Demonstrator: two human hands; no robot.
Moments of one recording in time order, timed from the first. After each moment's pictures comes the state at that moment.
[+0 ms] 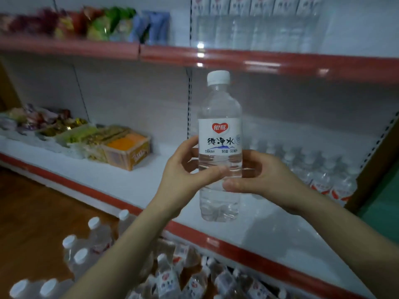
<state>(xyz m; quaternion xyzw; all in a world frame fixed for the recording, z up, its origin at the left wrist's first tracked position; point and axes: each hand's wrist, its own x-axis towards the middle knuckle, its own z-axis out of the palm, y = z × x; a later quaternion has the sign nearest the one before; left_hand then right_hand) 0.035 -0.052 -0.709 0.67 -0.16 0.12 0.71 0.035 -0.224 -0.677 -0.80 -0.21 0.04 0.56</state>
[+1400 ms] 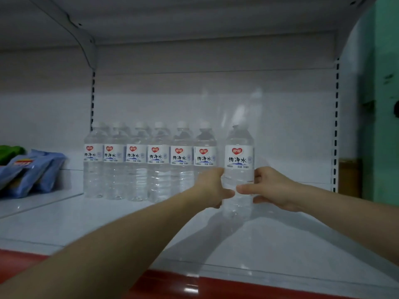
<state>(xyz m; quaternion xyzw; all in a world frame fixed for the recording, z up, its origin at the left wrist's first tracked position) 0.306 -0.311 -0.445 0.86 -0.28 0.06 0.42 0.275 -0.461 -0.441 -0.86 -0.07 -0.13 0.49</state>
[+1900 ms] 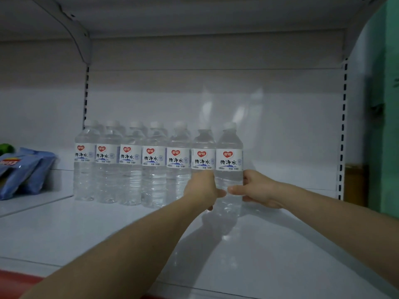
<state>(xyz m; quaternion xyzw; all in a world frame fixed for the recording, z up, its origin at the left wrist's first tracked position) 0.354 -0.323 -0.448 0.90 -0.19 0.13 0.36 0.323 -0.459 -0.436 -0.88 -0.07 -0.10 0.45</state>
